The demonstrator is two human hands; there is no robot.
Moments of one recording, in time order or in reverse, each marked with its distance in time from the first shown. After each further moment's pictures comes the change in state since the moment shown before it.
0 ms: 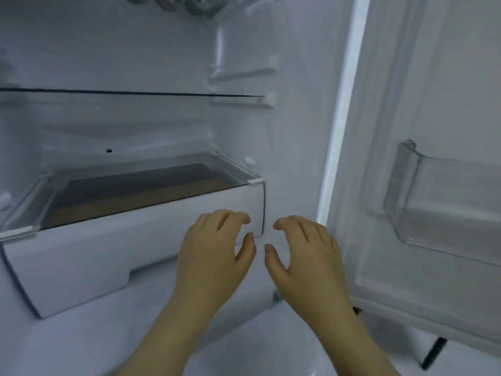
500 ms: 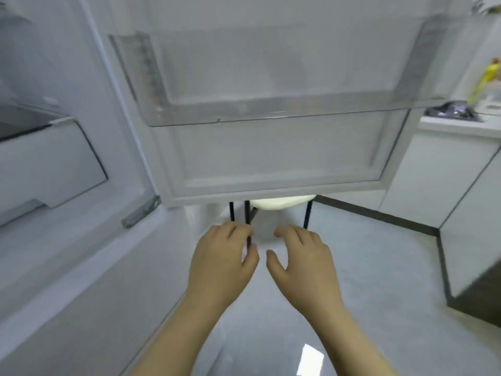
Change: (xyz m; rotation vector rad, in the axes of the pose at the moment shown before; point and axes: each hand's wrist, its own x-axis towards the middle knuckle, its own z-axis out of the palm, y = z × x) left_hand -0.131 0.218 0.075 -0.326 -0.496 0.217; right_hand -0.210 0.113 -0.162 -0.267 -0.231 0.624
